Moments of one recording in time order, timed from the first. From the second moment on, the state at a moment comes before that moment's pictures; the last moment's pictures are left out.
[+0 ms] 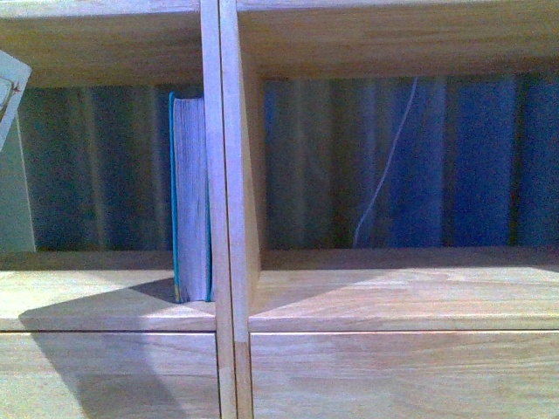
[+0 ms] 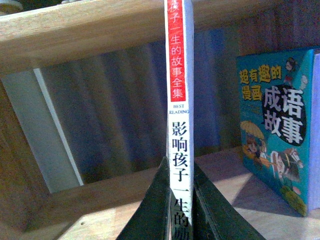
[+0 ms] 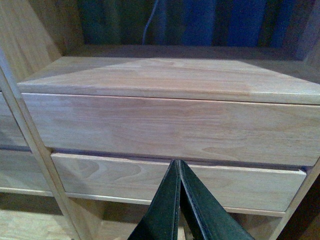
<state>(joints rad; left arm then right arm) 0.42 1.42 0.87 0.88 0.65 0.07 0.00 0.46 0.09 0.36 0.00 0.01</state>
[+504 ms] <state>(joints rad) 0.21 1.83 1.17 0.96 0.50 0.13 0.00 0.25 0.01 0.25 0.00 0.01</state>
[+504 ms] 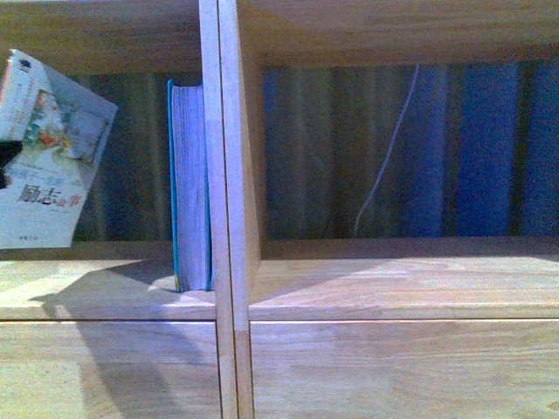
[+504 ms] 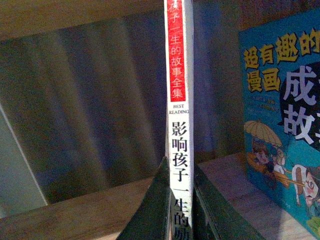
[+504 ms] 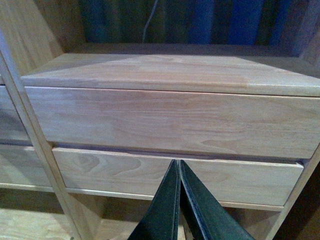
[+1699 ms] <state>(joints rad) -0.05 2.16 1.35 1.06 0.39 0.41 0.00 0.01 0.01 0.00 0.00 0.01</state>
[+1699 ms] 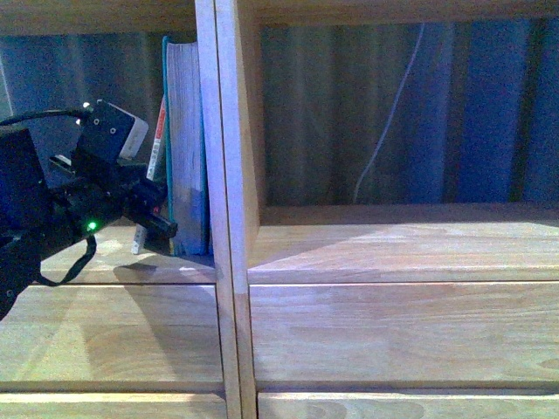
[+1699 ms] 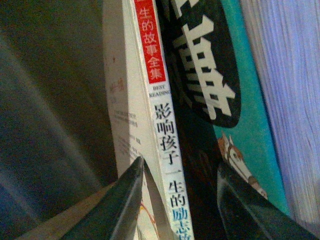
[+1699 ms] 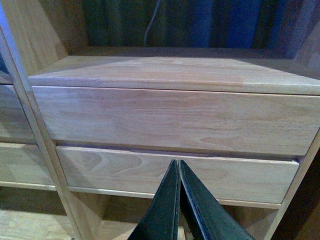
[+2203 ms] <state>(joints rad) -0.03 1.98 1.19 1.06 0.40 0.39 0.00 0.01 0.01 0.00 0.00 0.01</state>
